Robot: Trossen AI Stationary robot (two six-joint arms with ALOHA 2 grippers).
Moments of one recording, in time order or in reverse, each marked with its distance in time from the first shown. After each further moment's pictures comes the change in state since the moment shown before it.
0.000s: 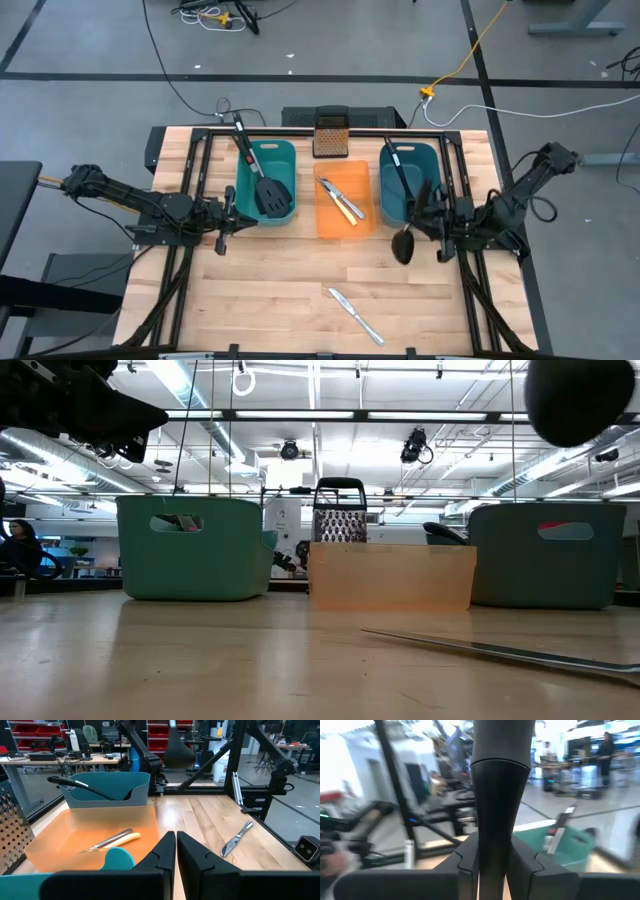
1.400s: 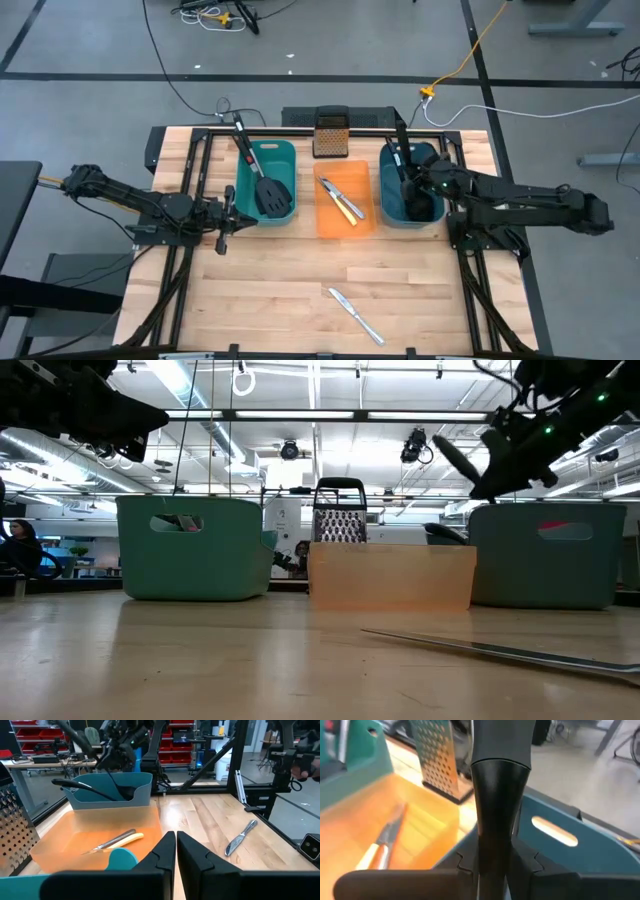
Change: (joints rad) left arm 0.000 0.000 0.000 -0.001 -0.011 0.022; right arm -0.965 0.070 -0.072 -0.575 -0.265 0.263
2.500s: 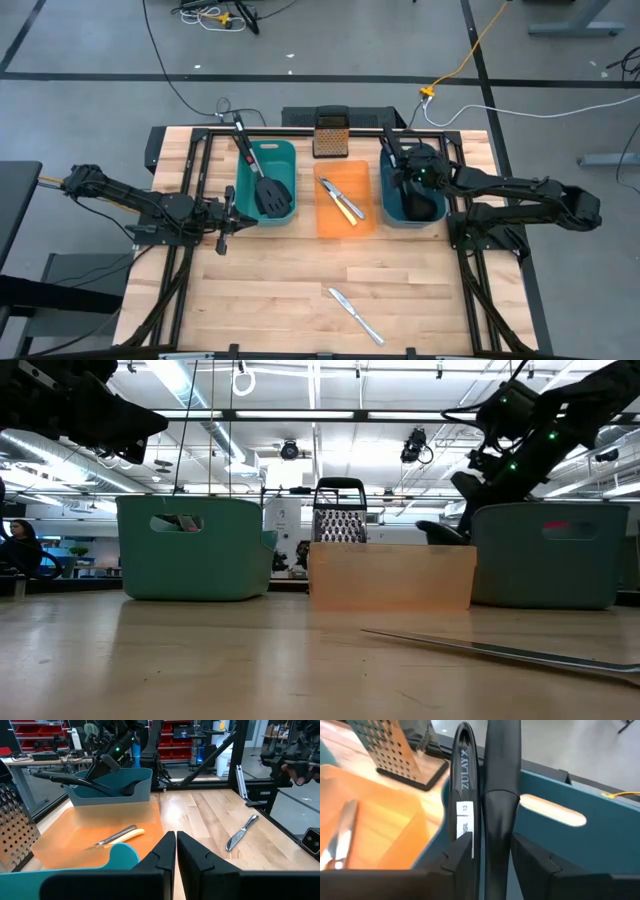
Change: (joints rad) left arm 0.000 0.000 0.000 -0.022 0.000 0.005; right arm -0.186 0.275 0.001 0.153 -0.092 0.096
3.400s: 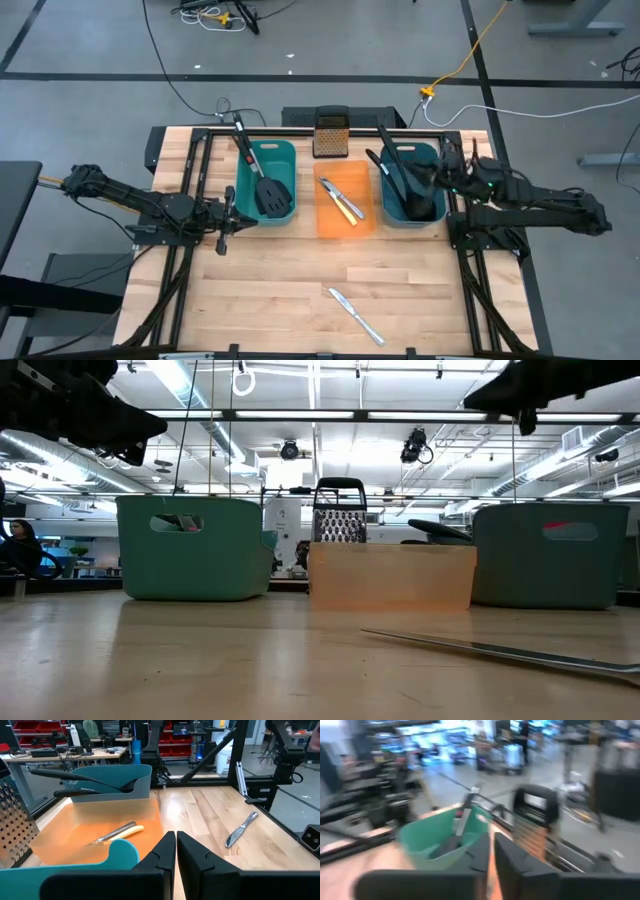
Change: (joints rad) left arm 0.000 0.000 0.000 -0.016 0.002 -0.007; right arm 0.305 -0.497 0.064 0.075 -0.180 -0.274
